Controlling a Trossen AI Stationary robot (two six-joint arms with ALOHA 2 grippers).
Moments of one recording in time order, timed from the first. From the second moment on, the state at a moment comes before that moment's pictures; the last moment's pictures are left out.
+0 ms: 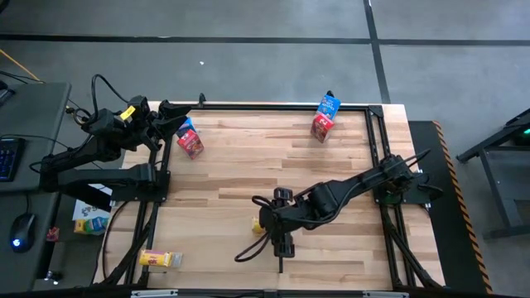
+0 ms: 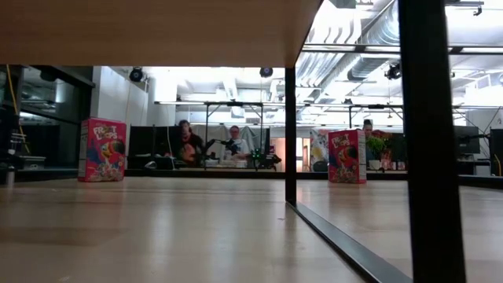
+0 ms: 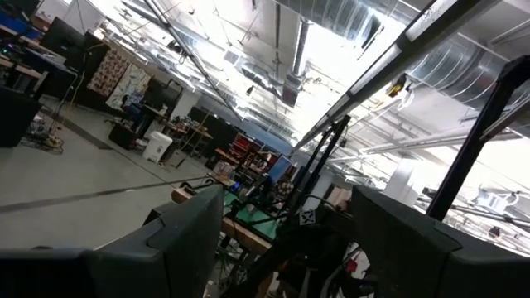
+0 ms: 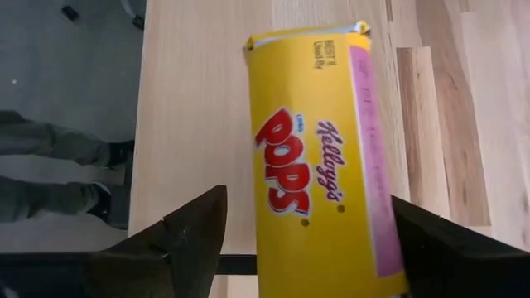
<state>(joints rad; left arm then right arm) 0.24 0.53 0.76 0.13 -0.02 -0.55 0.43 2.00 2.13 -1.13 0.13 0.41</state>
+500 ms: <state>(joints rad) 0.24 0.53 0.76 0.13 -0.02 -0.55 0.43 2.00 2.22 -1.22 0.09 0.45</state>
